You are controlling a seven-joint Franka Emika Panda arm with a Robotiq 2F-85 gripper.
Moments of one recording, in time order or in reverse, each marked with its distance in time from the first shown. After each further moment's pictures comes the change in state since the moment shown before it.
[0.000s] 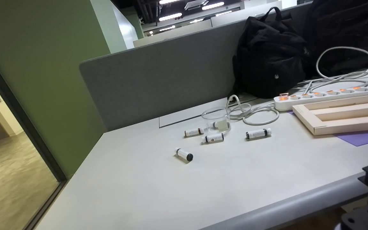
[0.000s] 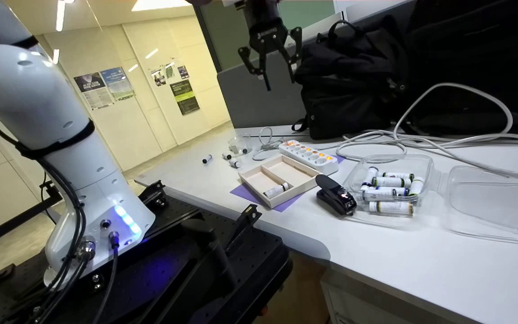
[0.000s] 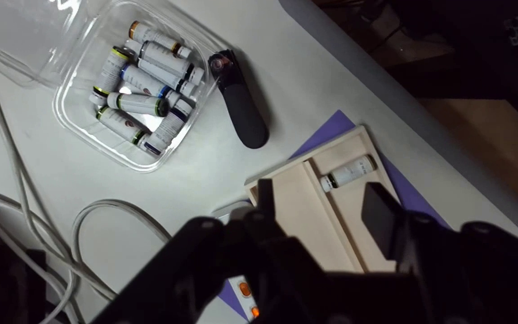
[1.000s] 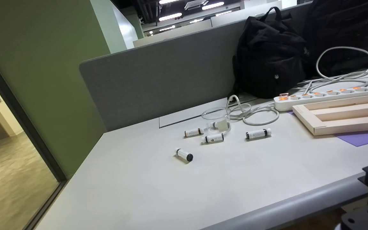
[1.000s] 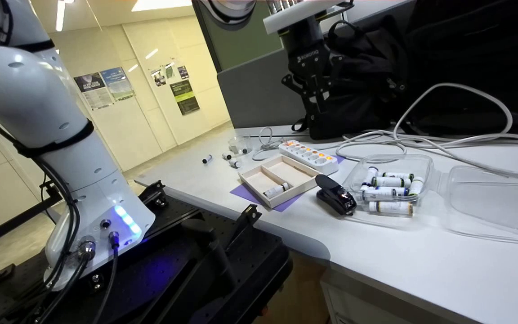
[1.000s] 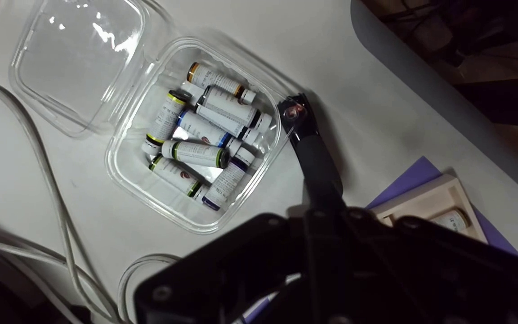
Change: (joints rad) arm -0.081 0.250 -0.056 0.068 0.016 0.235 -0.102
